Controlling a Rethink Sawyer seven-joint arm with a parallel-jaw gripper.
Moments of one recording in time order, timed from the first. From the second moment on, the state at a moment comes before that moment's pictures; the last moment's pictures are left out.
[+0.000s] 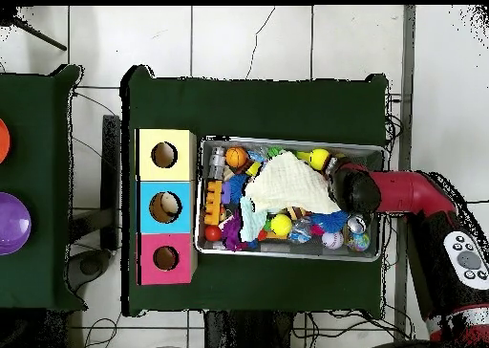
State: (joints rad) arm -0.82 -0.41 0.44 1.39 -0.83 0.46 2.08
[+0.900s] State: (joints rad) arm -0.78 -0.41 0.37 1.38 -0.84 0.37 2.08
